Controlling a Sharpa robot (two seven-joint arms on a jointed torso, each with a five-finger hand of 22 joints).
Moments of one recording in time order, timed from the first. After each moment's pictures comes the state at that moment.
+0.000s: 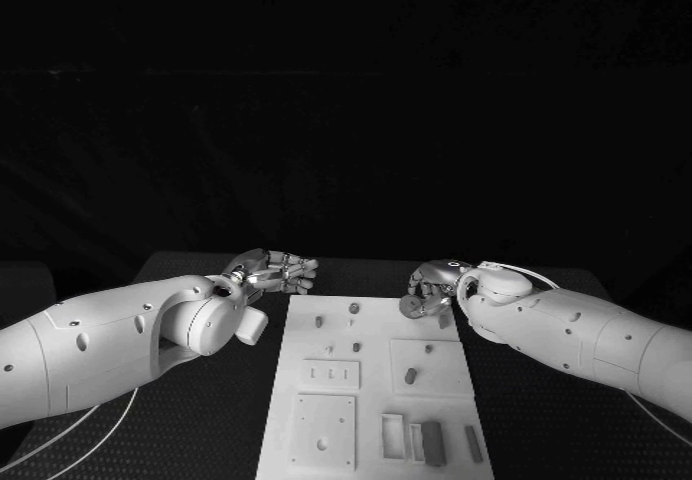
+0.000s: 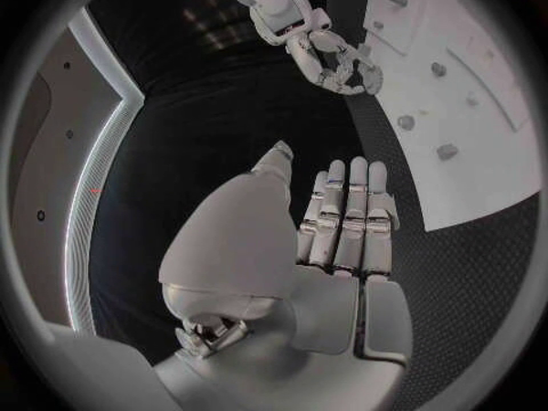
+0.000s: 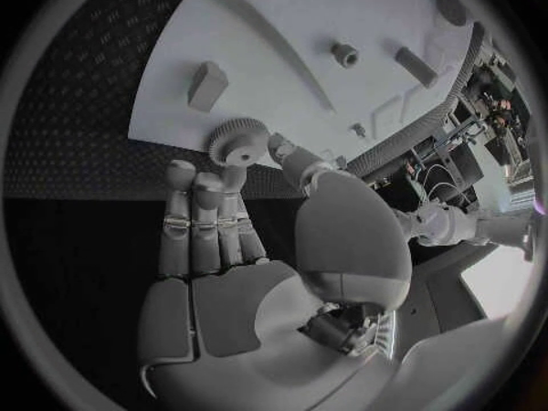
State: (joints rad) left arm 1.37 -0.77 -0.18 1.38 -0.10 -0.28 0.13; left_hand 1.43 -0.07 0.08 0.29 0.13 0.72 0.16 0.36 0.35 1.05 0.11 0.08 0.08 0.85 0.12 0.33 0.51 0.01 0.78 0.01 0.09 1.31; right arm 1.26 -0.50 -0.12 0.90 -1.52 -0.17 -0.04; right_hand 1.10 -0.26 0.57 -0.08 0.05 0.83 0.11 0.28 0.48 1.03 0.02 0.95 0.89 1.15 -0.09 1.14 1.08 0.25 1.04 0.02 0.87 1.31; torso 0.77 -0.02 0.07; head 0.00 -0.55
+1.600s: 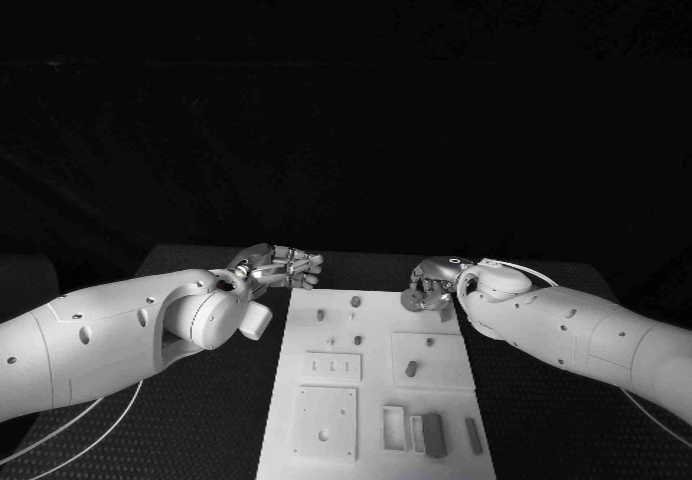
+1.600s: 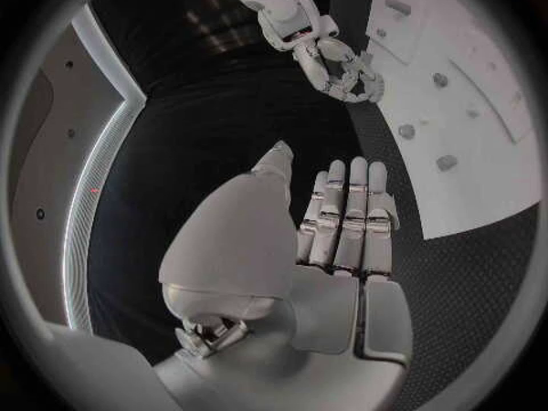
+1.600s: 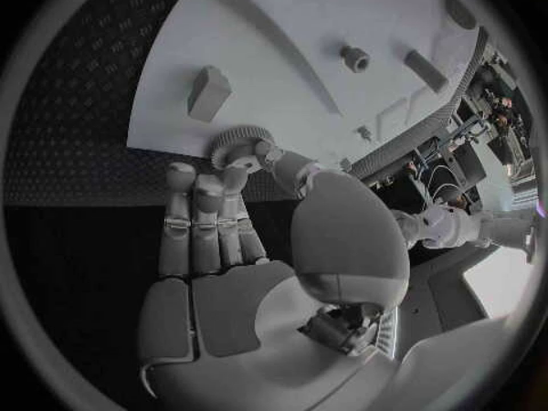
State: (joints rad) left arm 1.37 -0.78 -0.18 1.40 -0.10 -0.27 0.12; left_hand 1.43 -0.07 0.08 0.29 0.14 0.72 0.16 0.35 0.35 1.05 0.11 0.08 0.08 0.85 0.12 0.33 0.51 0.01 0.78 0.01 0.08 1.31; right arm 1.25 -0.47 -0.12 0.86 -1.52 -0.18 -0.03; right_hand 1.12 -0.24 0.69 -0.07 0.05 0.82 0.10 0.29 0.49 1.02 0.02 0.99 0.86 1.14 -0.10 1.18 1.07 0.25 1.03 0.02 0.92 1.31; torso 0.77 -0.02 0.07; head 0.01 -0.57
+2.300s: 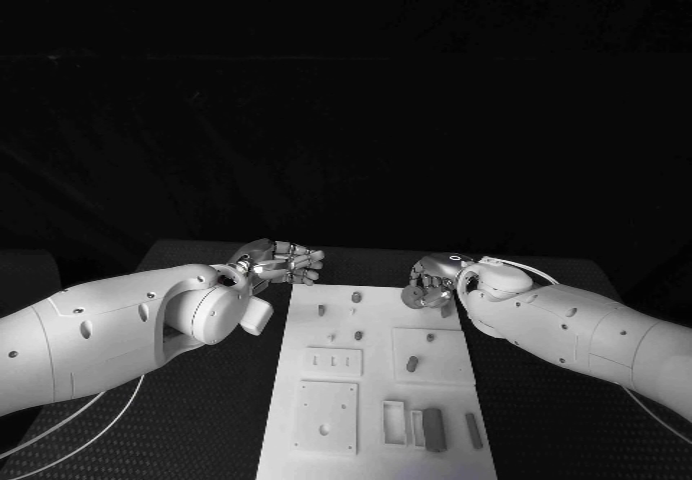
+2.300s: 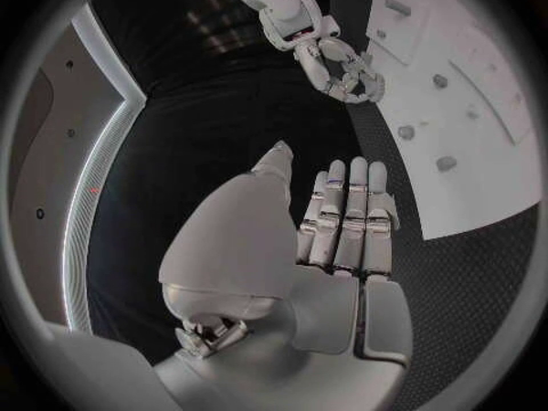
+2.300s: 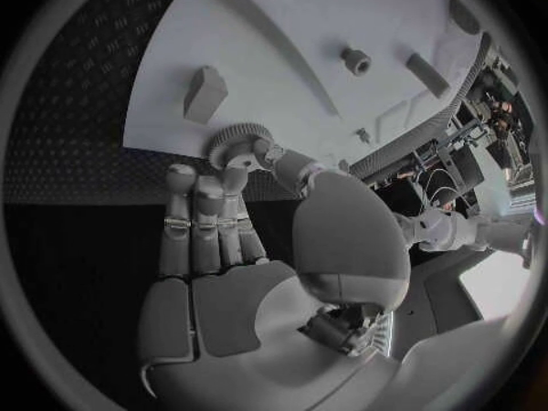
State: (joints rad) left arm 1.37 -0.78 -0.18 1.40 -0.10 -0.26 0.12; left_hand 1.43 -0.07 0.08 0.29 0.14 0.72 0.16 0.35 0.35 1.05 0.11 0.08 0.08 0.85 0.12 0.33 0.51 0.01 0.78 0.01 0.08 1.31; right arm 1.24 -0.48 -0.12 0.87 -1.54 -0.20 -0.03; right_hand 1.14 -0.22 0.74 -0.12 0.05 0.82 0.10 0.36 0.51 1.02 0.01 1.03 0.83 1.14 -0.10 1.21 1.06 0.25 1.03 0.01 0.95 1.31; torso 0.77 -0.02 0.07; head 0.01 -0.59
